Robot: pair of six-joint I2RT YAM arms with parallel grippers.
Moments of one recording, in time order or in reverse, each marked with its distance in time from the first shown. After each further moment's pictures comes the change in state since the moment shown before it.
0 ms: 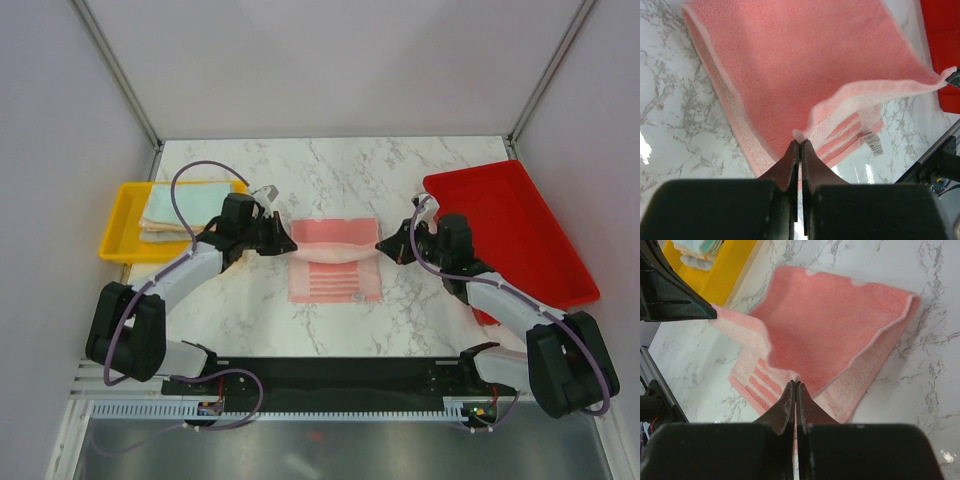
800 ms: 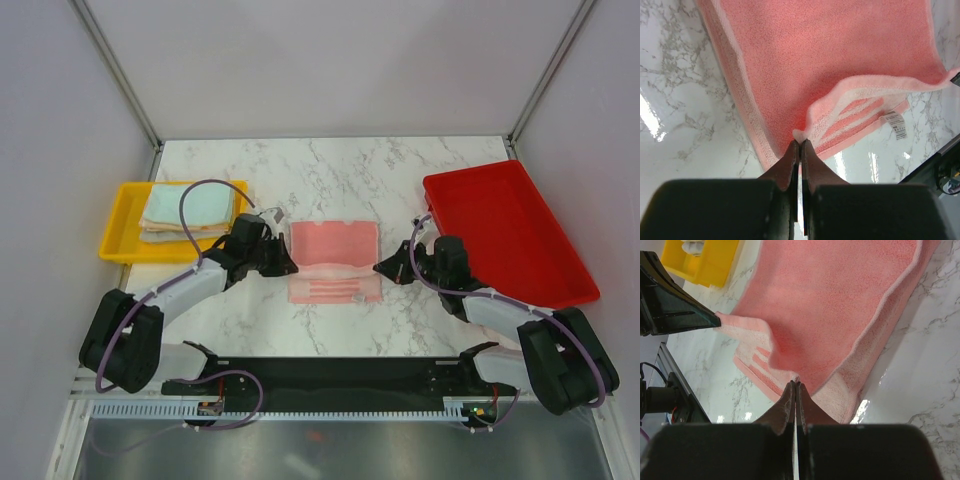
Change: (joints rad) left arm -0.101 -0.061 -0.140 -0.006 -0.113 -0.061; right arm 0.034 0.014 -0.190 0.171 -0.002 0.157
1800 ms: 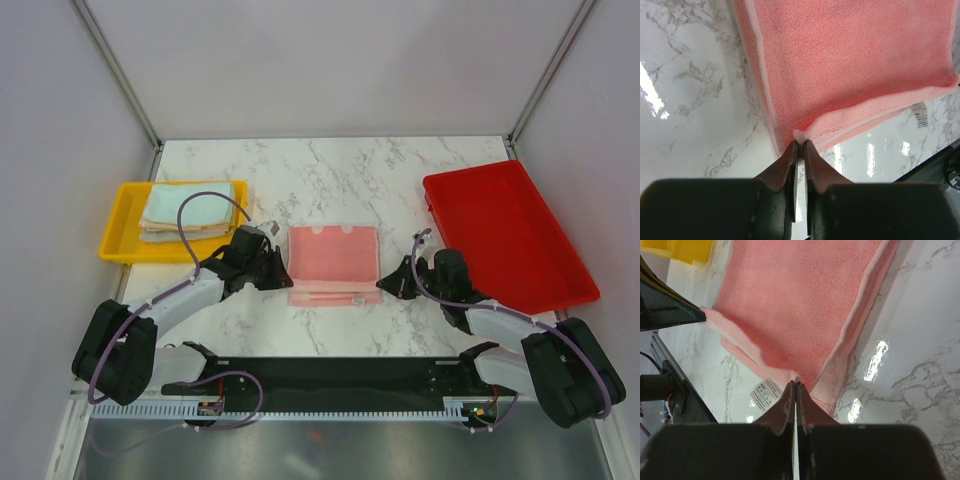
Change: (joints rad) left arm -0.029 -0.069 -0.072 -0.075 -0.060 -0.057; right arm 0.024 -0.065 -0.097 -0.048 0.016 0.028
